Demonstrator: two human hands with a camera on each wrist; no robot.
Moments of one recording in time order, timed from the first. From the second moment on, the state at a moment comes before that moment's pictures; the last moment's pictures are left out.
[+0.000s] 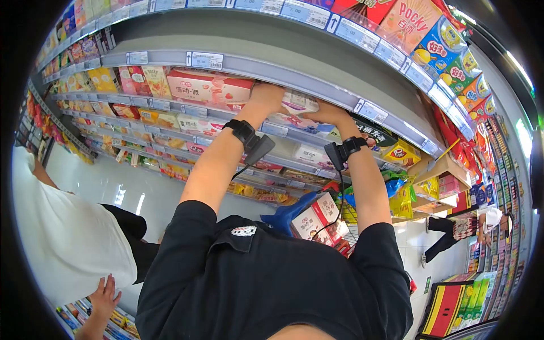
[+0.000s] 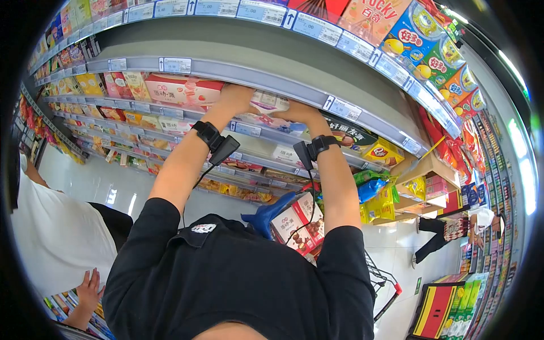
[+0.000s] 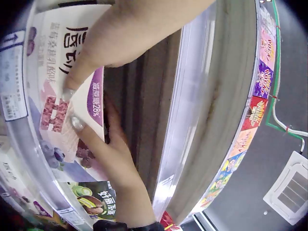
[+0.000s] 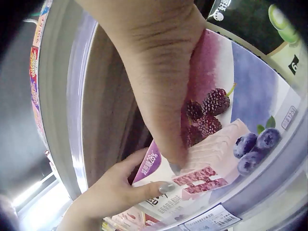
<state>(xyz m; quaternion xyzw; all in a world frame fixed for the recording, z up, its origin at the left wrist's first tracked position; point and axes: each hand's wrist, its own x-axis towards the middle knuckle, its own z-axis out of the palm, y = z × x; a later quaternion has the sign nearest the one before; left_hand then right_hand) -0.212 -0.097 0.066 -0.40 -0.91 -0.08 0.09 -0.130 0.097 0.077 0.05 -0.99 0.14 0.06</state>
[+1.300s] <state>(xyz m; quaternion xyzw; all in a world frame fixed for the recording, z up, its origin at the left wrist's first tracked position) -0.198 -0.116 0.075 -0.40 -0.89 -0.22 0.07 -0.092 0.088 0.072 0.02 -0.97 0.03 0.25</state>
